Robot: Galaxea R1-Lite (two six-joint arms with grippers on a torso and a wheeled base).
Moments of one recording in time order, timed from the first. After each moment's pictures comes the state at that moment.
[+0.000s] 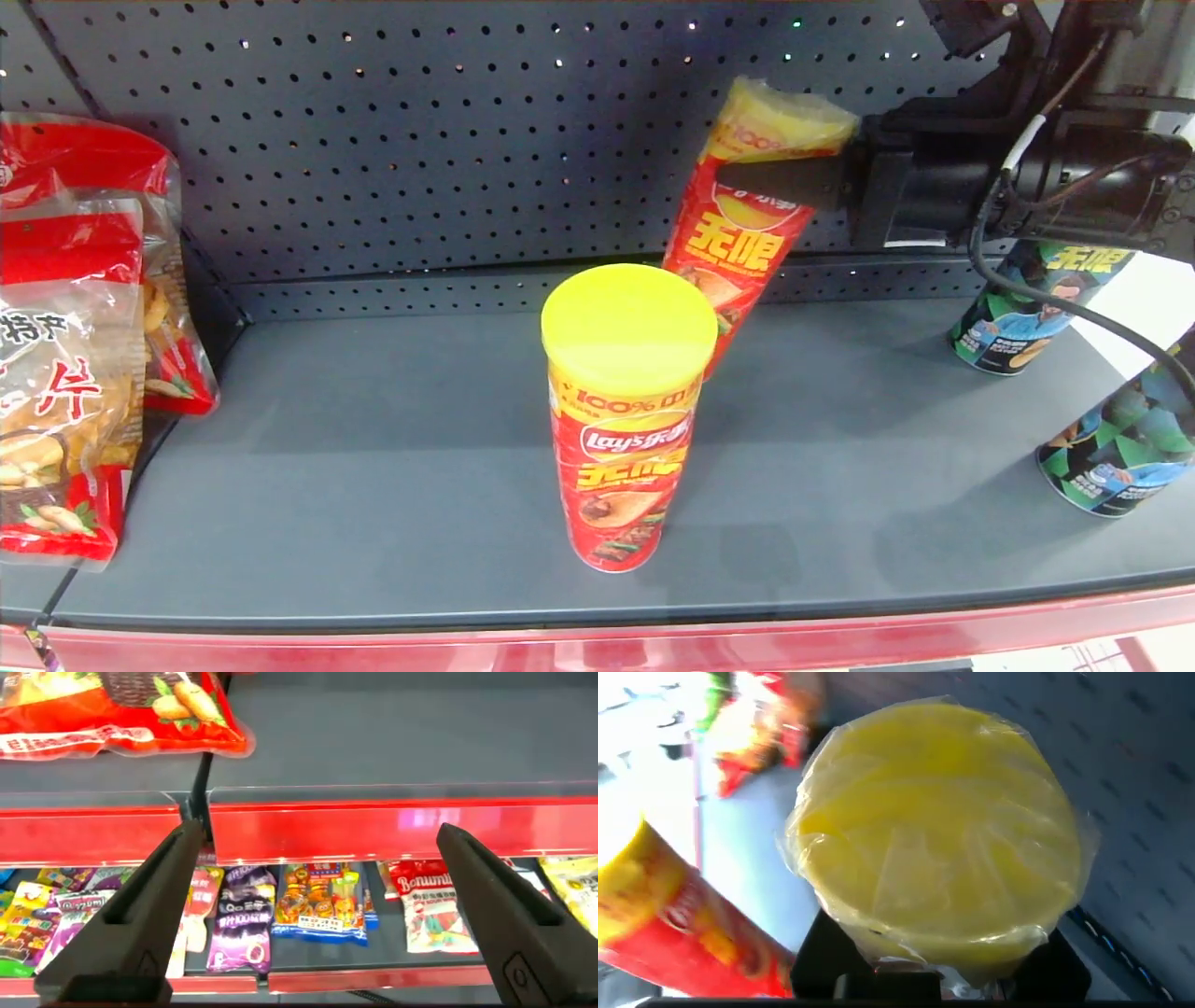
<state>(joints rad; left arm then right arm) 0.01 0.00 0.00 0.00 0.00 0.00 0.44 1.68 -1.42 -0.23 0.72 -0.12</state>
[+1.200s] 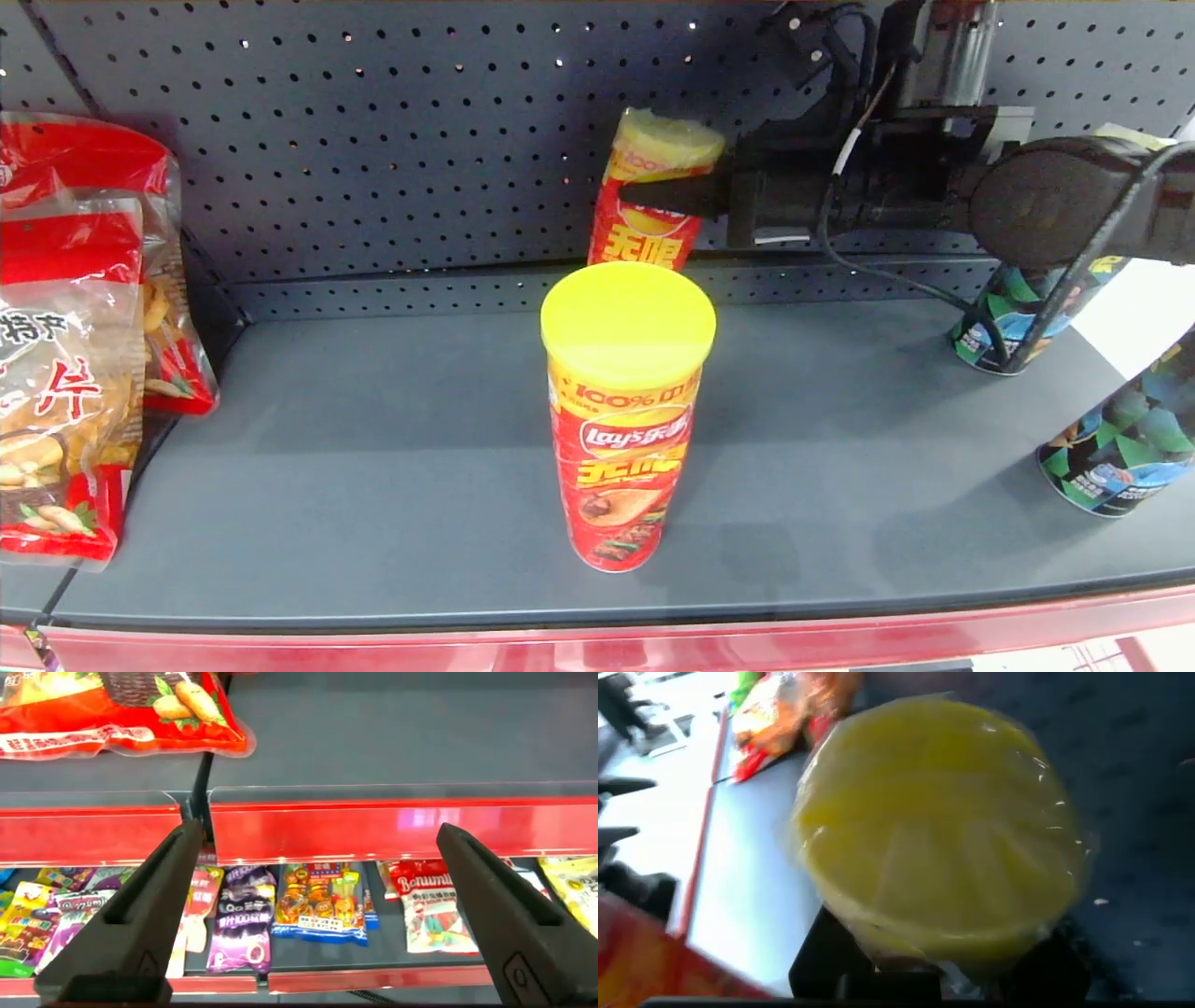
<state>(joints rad) 0.01 0.00 0.00 0.00 0.00 0.00 0.50 1.95 -1.77 -0.10 0.77 -0.18</state>
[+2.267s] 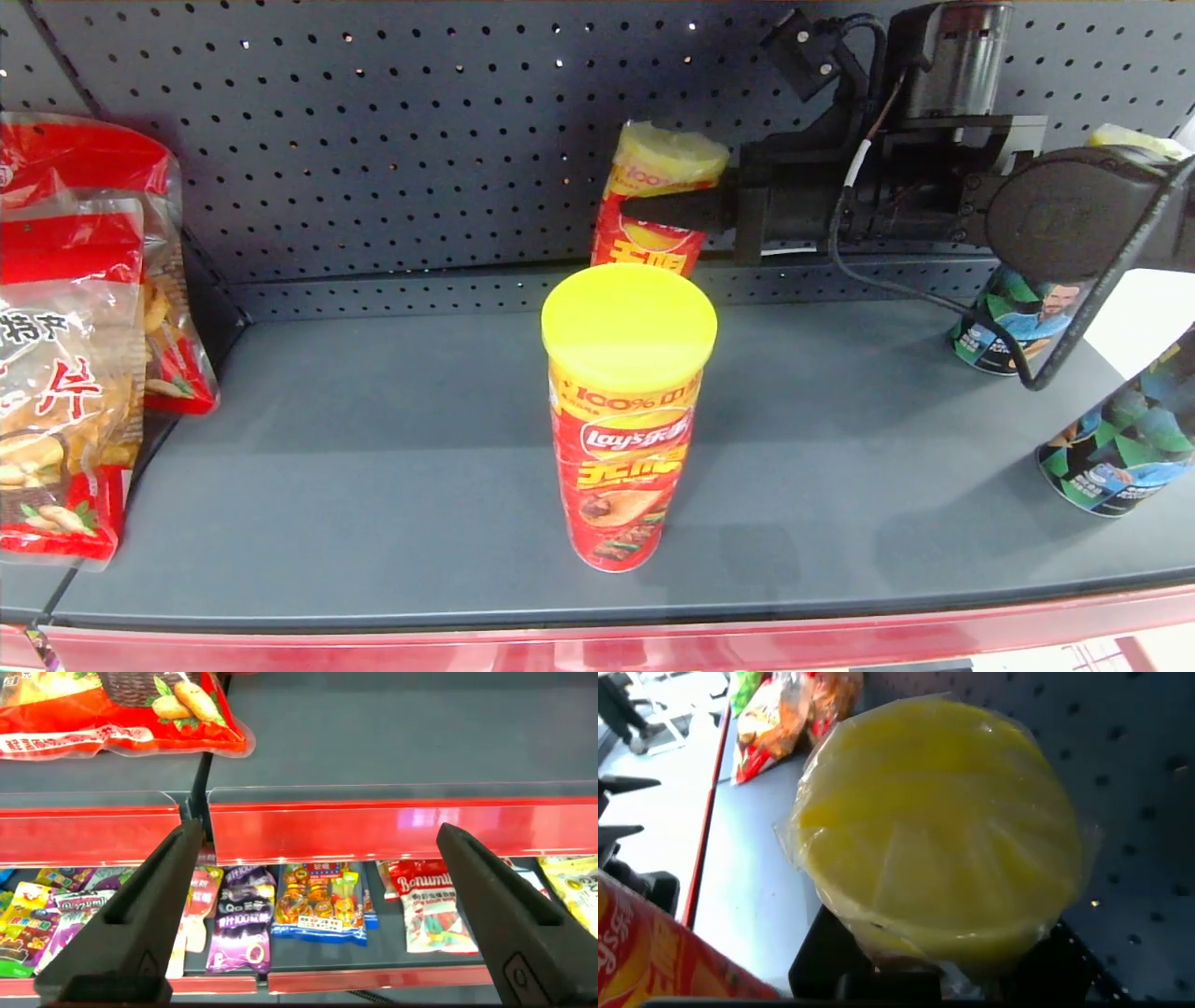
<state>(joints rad) 0.01 0.00 0.00 0.00 0.00 0.00 0.51 1.92 -1.68 -0.12 0.78 -0.21</state>
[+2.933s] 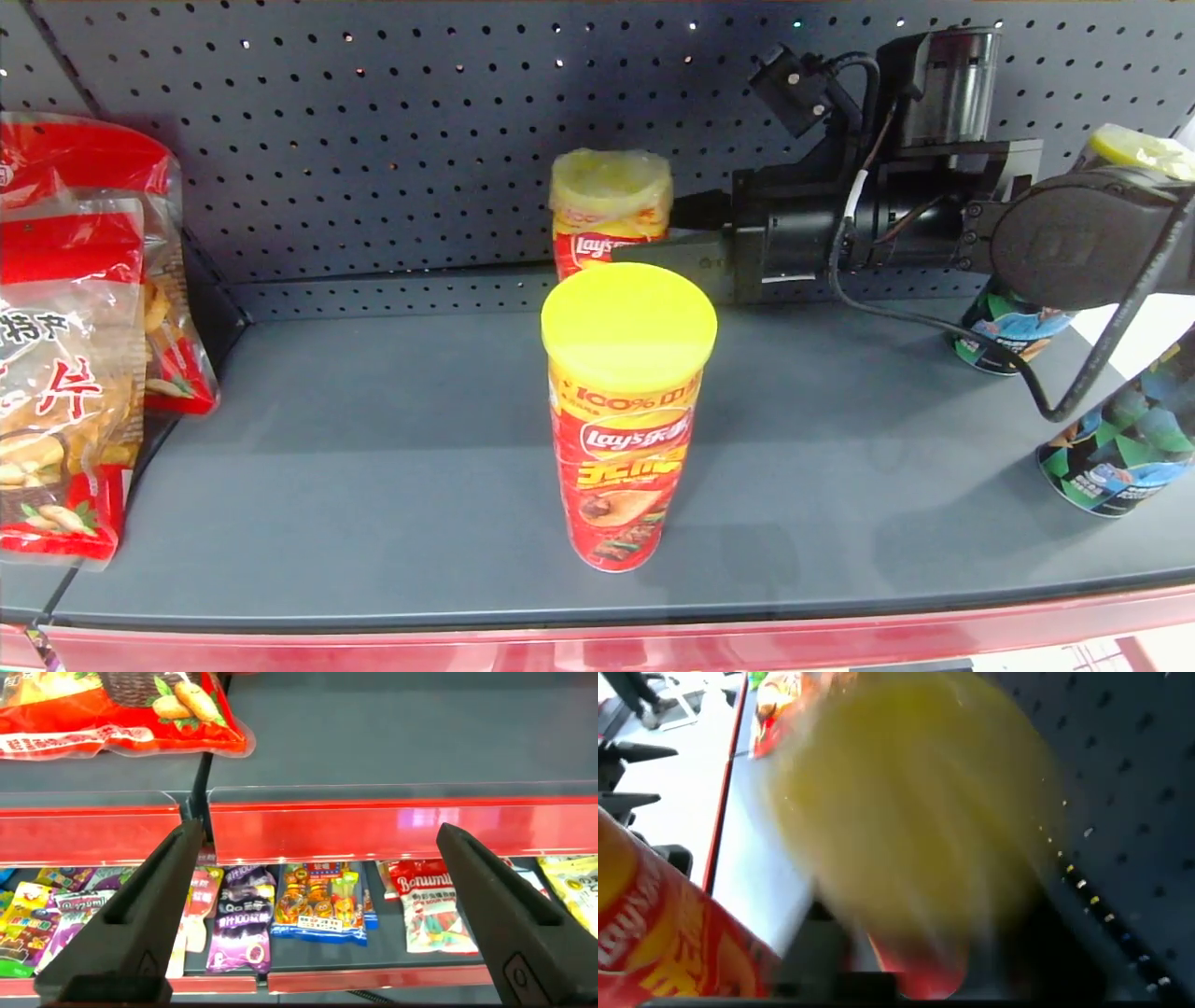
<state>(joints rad) 0.01 0.00 0.00 0.00 0.00 0.00 0.53 1.88 -1.58 -0.12 0.78 -0.27</state>
